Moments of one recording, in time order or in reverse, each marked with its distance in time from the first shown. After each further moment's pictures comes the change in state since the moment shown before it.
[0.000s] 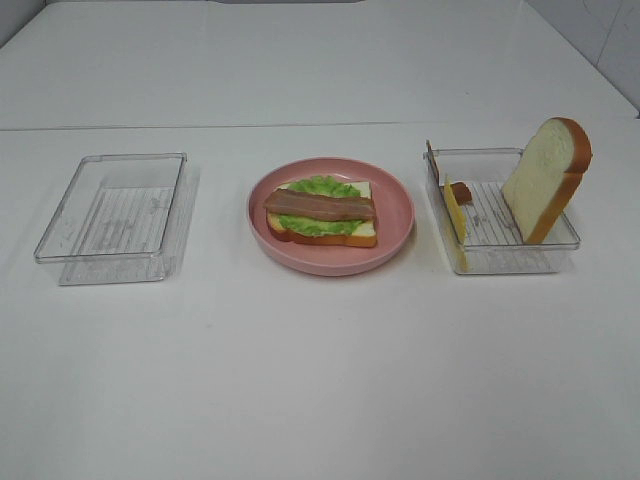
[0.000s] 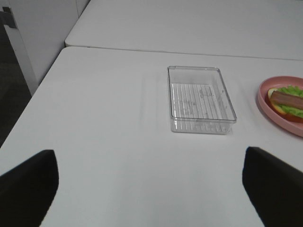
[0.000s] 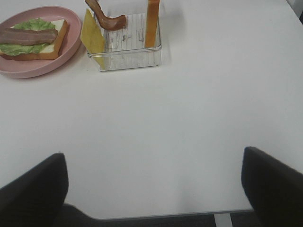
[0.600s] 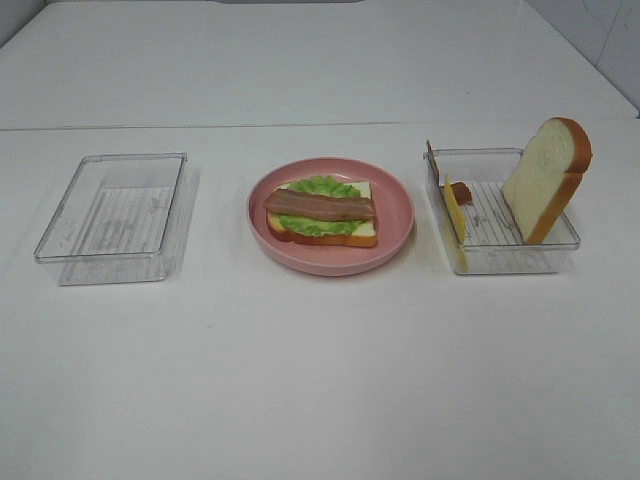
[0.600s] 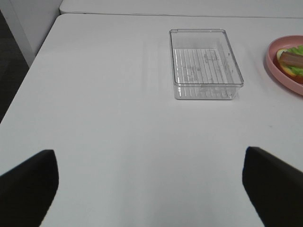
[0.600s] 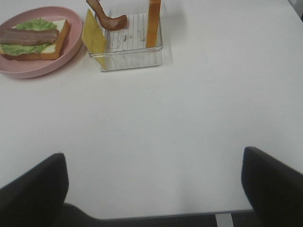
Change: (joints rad) left arm 0.000 -0.001 0.028 -0.002 0.067 0.043; right arm 0.000 0.000 0.000 0.000 0.000 0.000
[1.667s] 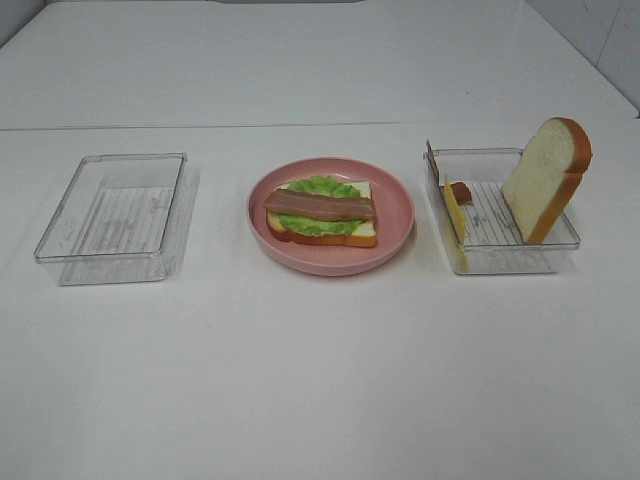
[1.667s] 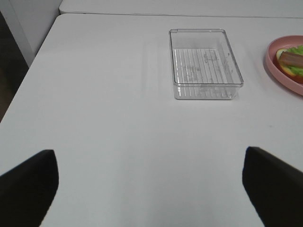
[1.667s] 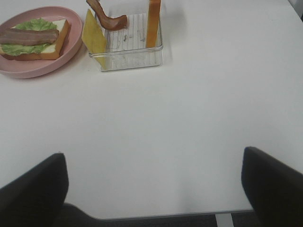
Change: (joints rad) left arm 0.000 0.000 0.000 -0.001 0.000 0.000; right arm 0.000 0.000 0.000 0.000 0.000 0.000
